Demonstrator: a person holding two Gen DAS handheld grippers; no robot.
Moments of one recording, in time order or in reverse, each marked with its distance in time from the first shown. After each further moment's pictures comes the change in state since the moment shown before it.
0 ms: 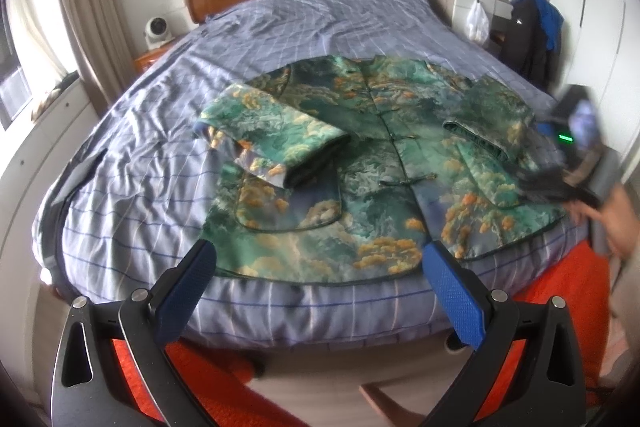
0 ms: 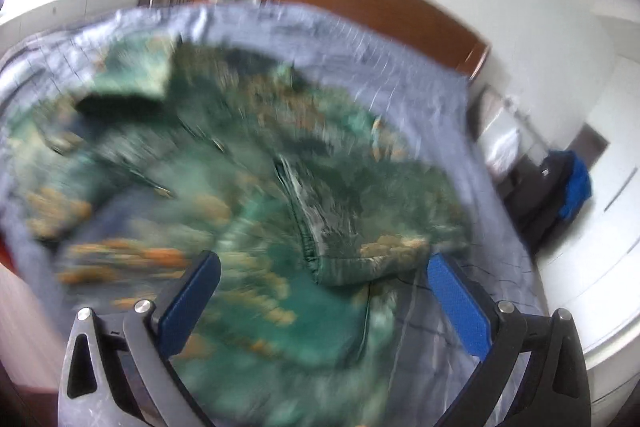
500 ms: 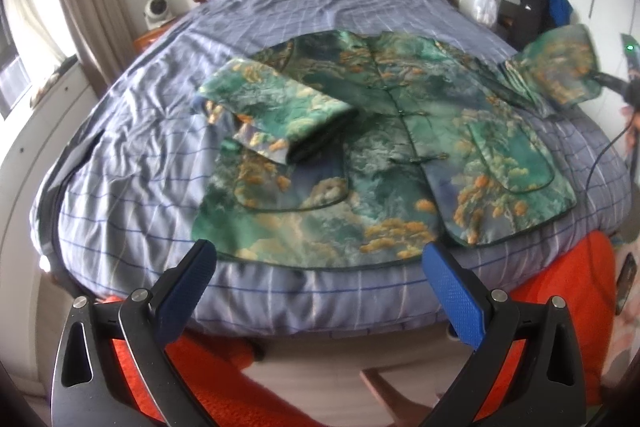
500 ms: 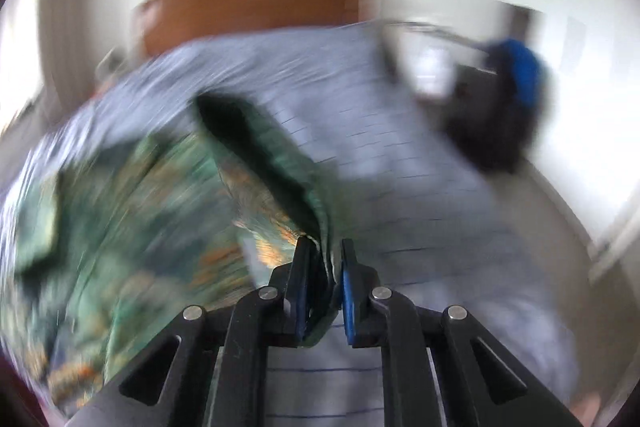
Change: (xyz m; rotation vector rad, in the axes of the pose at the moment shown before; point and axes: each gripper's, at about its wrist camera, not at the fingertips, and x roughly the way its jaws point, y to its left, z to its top) left arm 0.022 -0.005 -0.006 0.004 0.080 -0.006; right arm -0.010 -0.236 -0.034 0.607 -0.013 -0.120
